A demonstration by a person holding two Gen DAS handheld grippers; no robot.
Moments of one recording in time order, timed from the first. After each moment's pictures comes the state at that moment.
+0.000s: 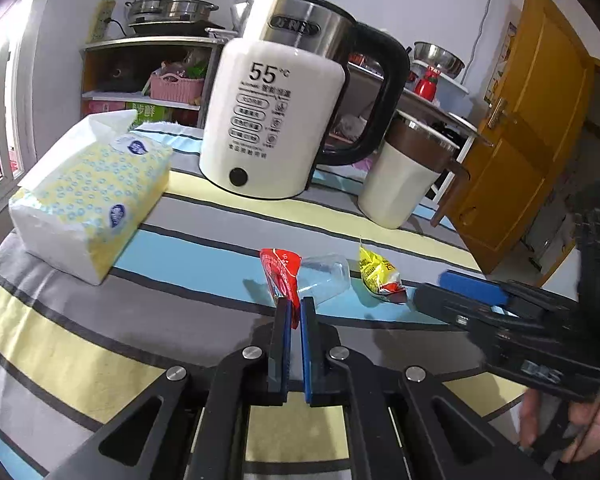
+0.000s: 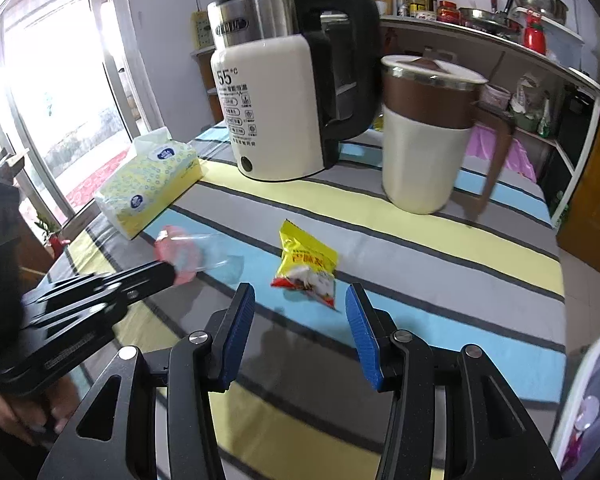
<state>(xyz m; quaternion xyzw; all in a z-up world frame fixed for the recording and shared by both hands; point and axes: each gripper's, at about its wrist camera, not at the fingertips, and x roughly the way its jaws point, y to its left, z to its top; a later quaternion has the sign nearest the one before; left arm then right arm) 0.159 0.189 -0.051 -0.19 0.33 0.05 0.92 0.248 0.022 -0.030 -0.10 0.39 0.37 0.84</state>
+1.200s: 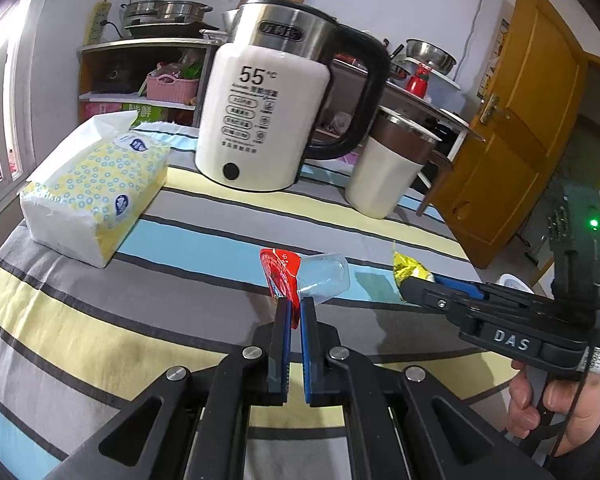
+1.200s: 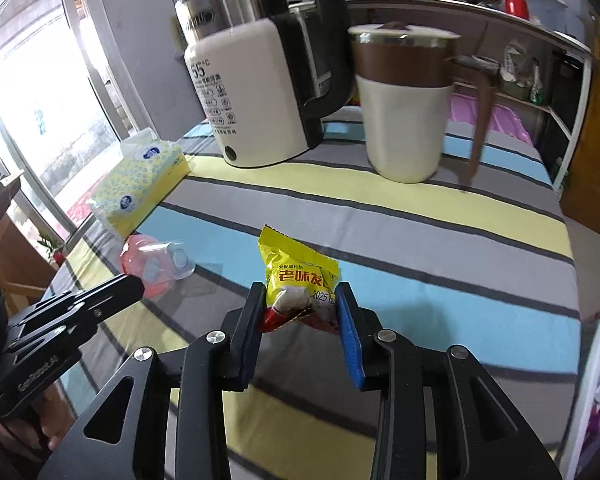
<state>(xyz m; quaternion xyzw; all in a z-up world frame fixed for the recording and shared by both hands) 0.143 0.173 -0.046 -0.18 0.33 0.04 0.93 0.248 -0.001 -0.037 -0.05 0.42 0.35 0.83</state>
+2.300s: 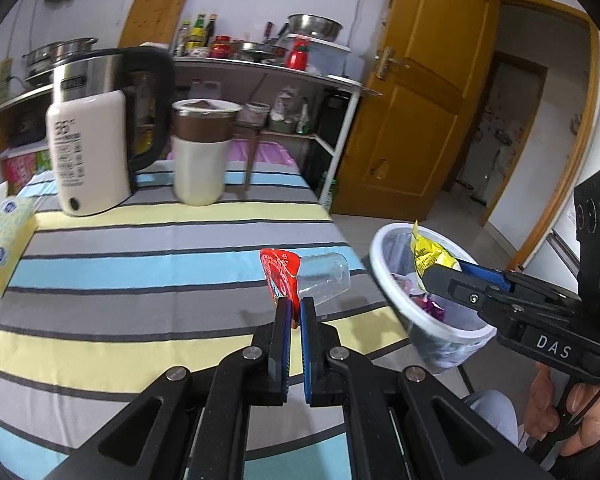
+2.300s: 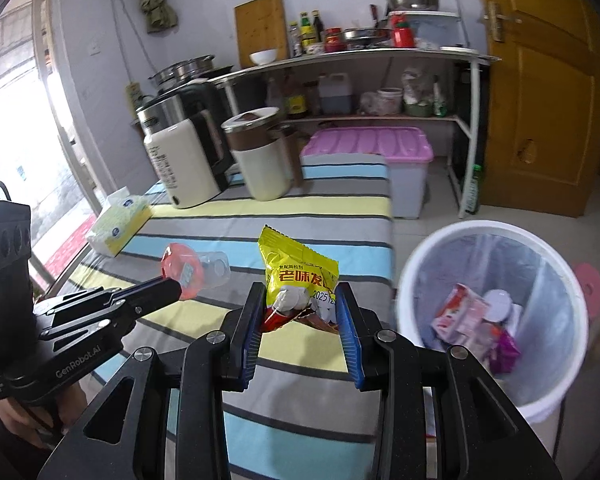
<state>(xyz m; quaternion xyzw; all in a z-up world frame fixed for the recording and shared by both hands) 0.139 0.004 -0.001 -0.09 0.33 -0.09 0.93 0.176 -0.180 0.019 0.01 0.36 0.25 0.90</state>
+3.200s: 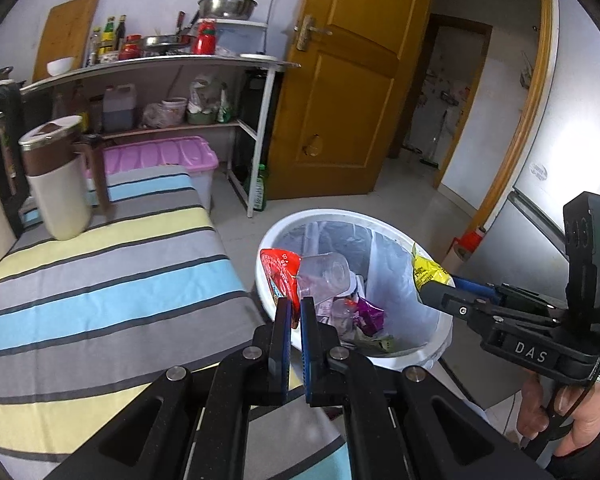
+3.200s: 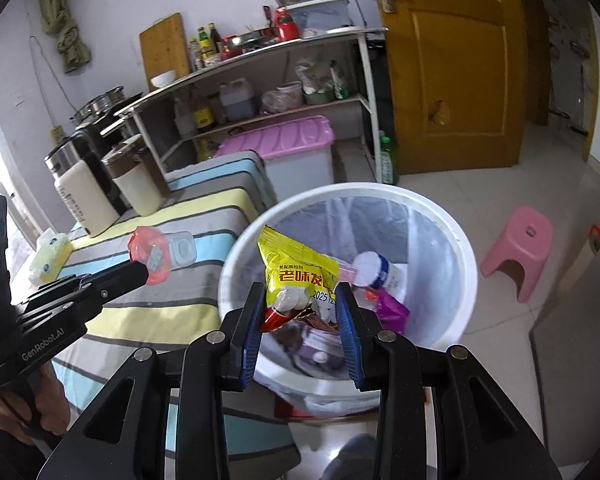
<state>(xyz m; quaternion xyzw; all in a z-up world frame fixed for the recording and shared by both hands) 0.195 -0.114 -0.009 -0.04 0.35 -0.19 0.92 0.194 -0.312 -0.005 0.07 0.38 0.13 0.91</state>
